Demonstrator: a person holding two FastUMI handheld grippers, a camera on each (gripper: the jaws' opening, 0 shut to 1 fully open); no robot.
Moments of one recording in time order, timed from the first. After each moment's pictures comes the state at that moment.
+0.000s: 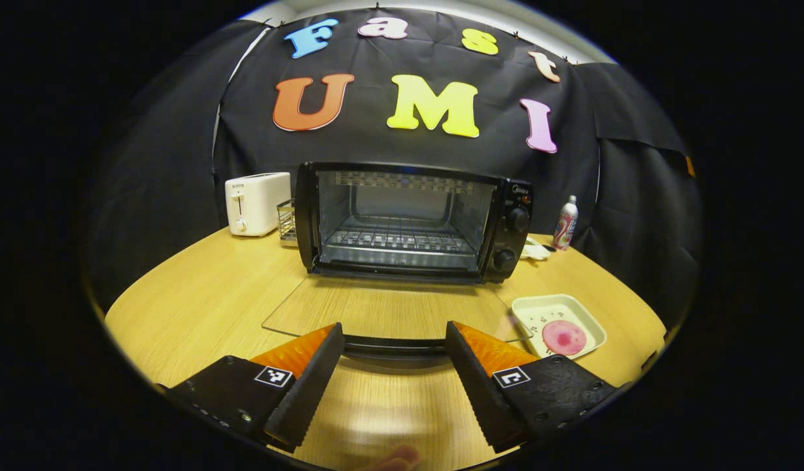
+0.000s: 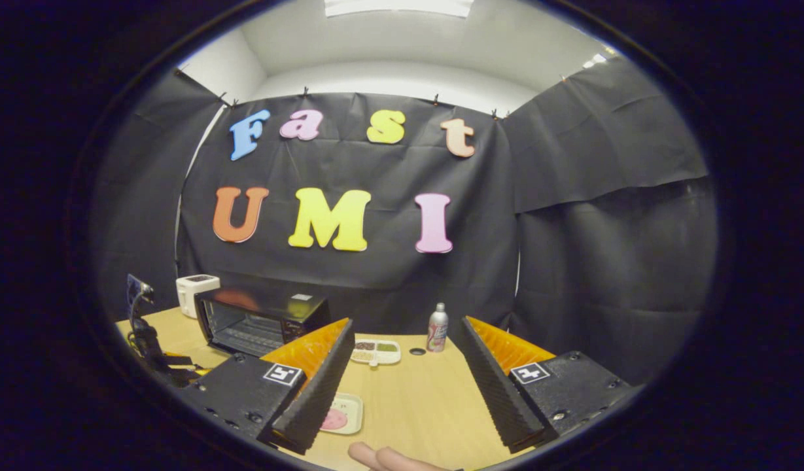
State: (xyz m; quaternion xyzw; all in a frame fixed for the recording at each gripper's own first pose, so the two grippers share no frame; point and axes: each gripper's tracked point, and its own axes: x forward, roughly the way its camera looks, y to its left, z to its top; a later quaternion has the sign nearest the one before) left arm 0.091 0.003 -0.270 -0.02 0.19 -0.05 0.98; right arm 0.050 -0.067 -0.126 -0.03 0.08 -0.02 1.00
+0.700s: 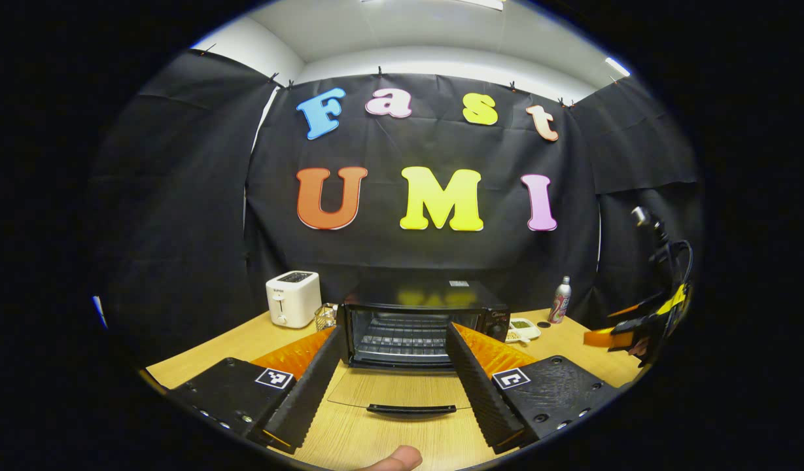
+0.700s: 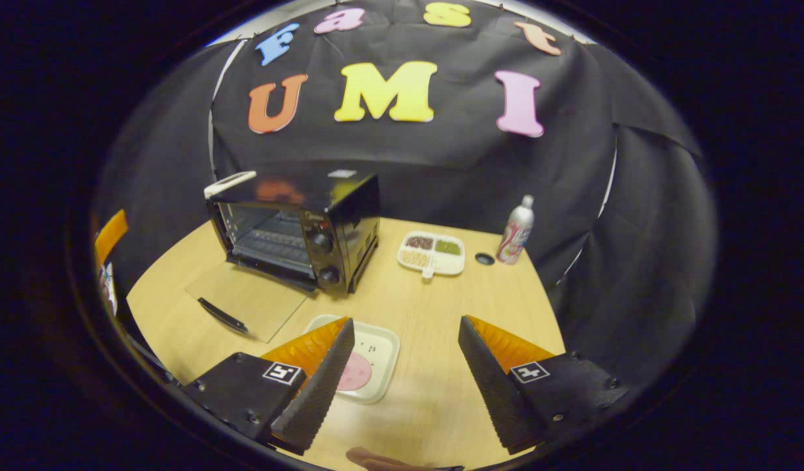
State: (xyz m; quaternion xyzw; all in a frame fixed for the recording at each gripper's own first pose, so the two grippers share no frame) left arm 0.062 0.013 -0.083 0.00 0.03 0.00 1.00; right arm 0.137 -0.032 -0.287 -0.05 0.40 0.11 0.91
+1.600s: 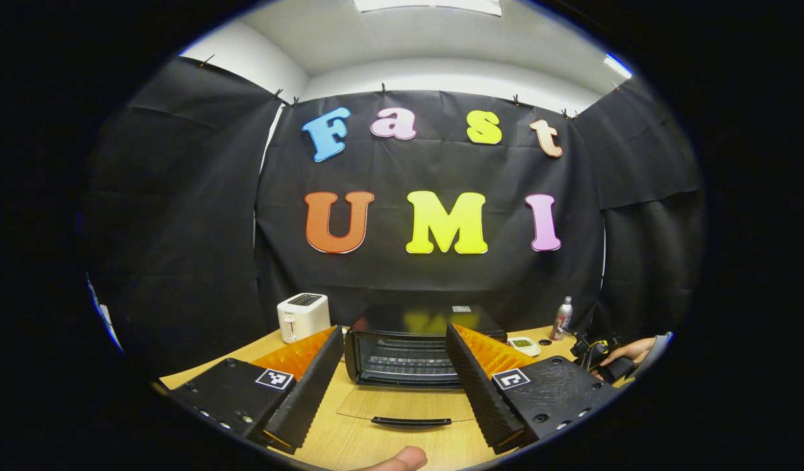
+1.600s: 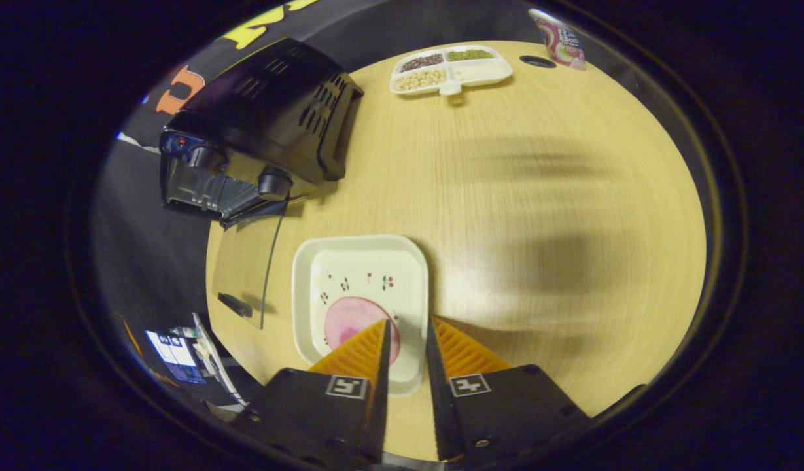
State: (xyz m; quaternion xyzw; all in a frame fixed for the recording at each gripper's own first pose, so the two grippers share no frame) left arm 0.055 0.008 -0.046 0.01 0.01 0.02 1.00; right arm 0.122 -0.016 -0.424 0.17 0.70 0.14 0.68
